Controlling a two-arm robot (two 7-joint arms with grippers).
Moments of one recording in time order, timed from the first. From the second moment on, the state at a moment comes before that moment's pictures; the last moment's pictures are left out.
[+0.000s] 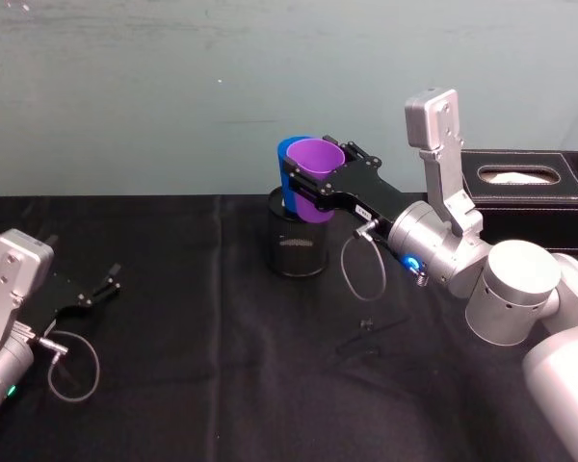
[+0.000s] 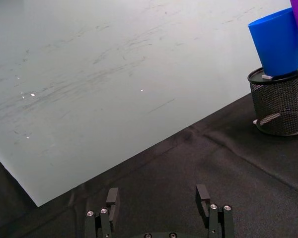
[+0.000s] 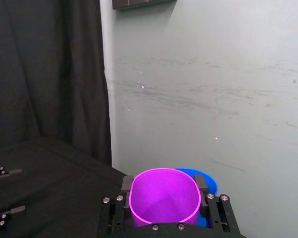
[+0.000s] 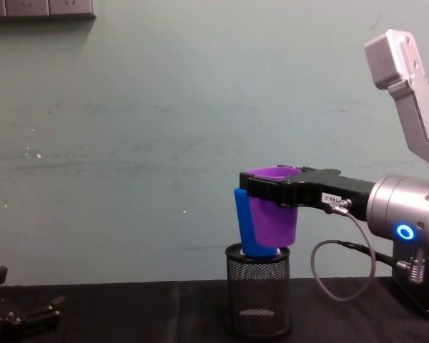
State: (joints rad) left arm -0.20 0.60 0.45 -1.41 -0.25 -0.12 0.03; right arm 0.51 0.21 -0.38 -1.23 0.32 -0.02 0.39
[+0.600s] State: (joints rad) left arm -0.20 0.60 0.45 -1.41 -0.25 -0.12 0.03; right arm 0.51 0.21 -0.38 -1.23 0.32 -0.02 0.39
